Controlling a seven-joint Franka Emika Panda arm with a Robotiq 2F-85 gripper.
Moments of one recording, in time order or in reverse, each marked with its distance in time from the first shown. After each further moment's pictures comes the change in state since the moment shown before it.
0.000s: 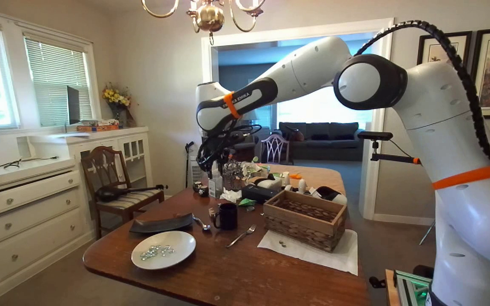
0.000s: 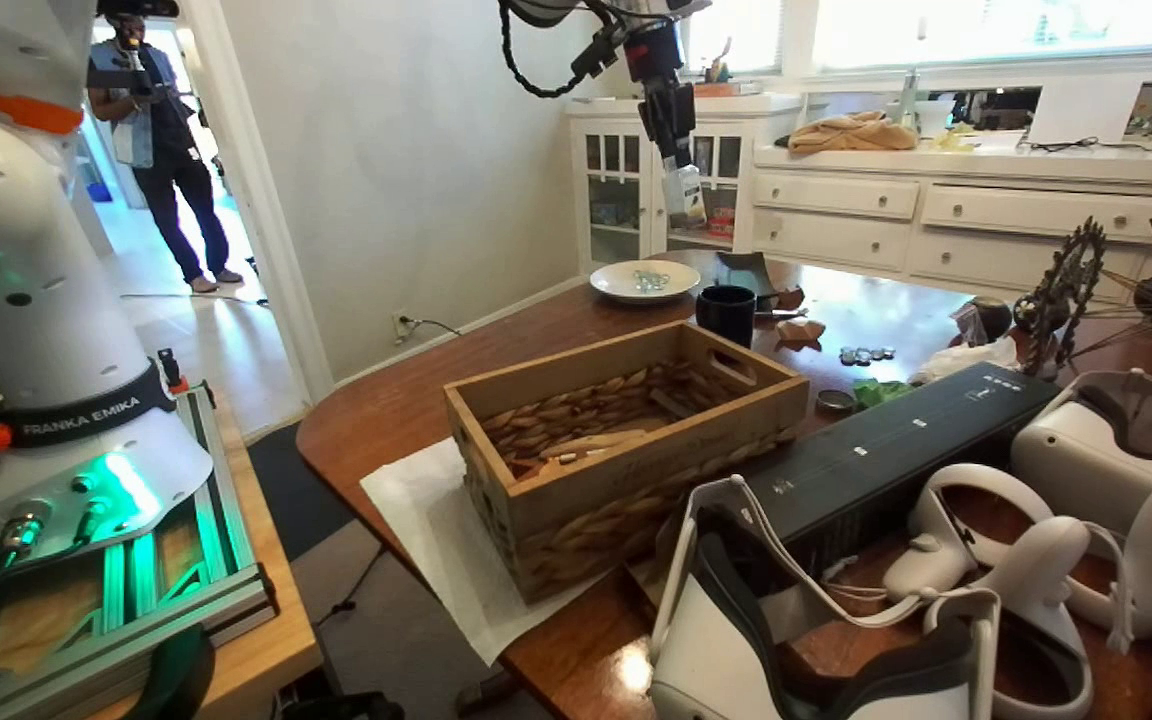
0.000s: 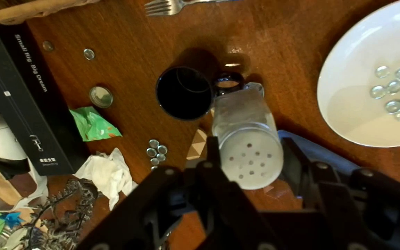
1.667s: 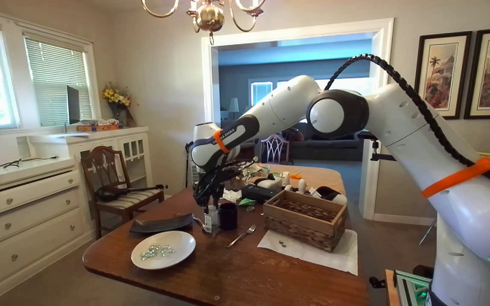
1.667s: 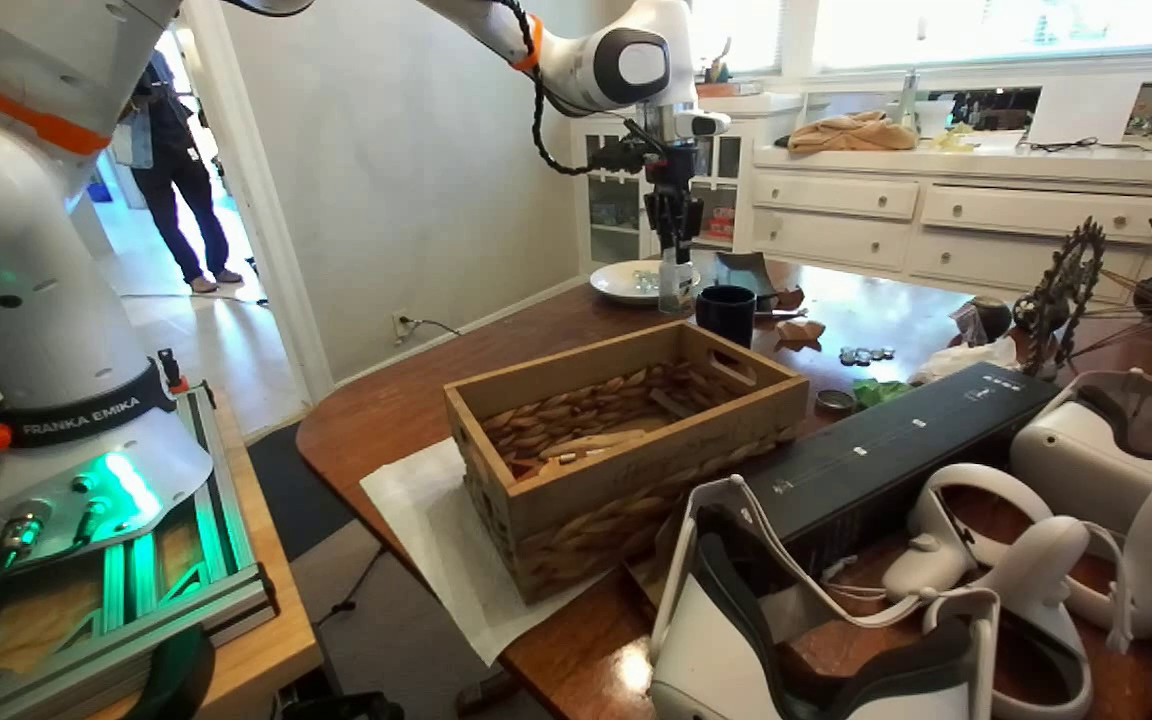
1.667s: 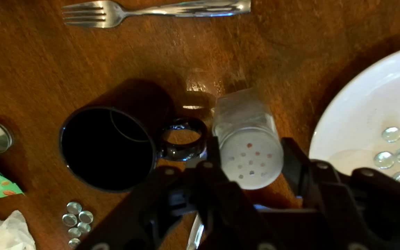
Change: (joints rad) arm -0.088 0.259 0.077 0.086 0.127 0.079 -0.163
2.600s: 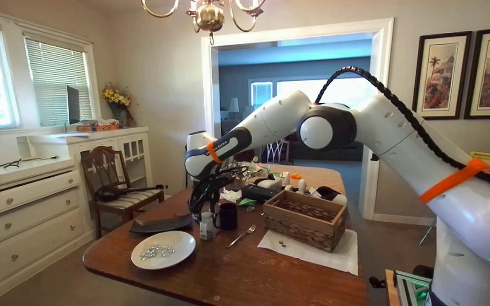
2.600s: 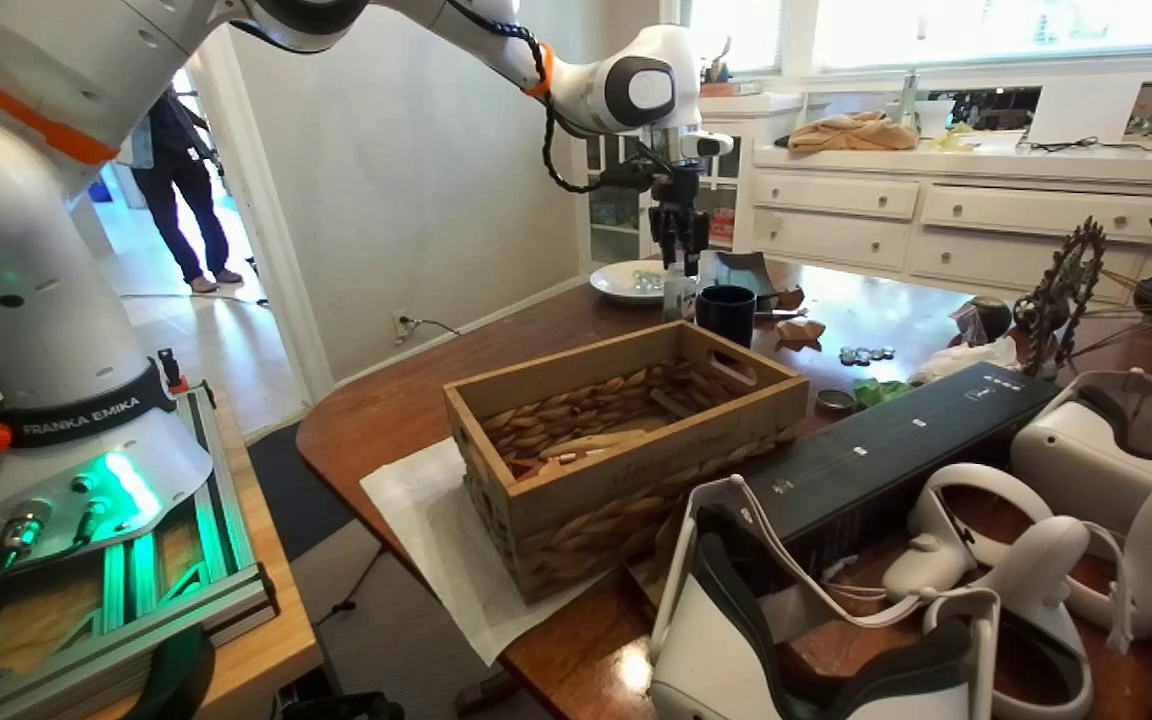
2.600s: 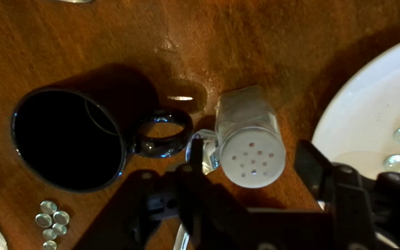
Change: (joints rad) arm 0.016 0.118 -0.006 0.128 -0.006 -0.016 0.000
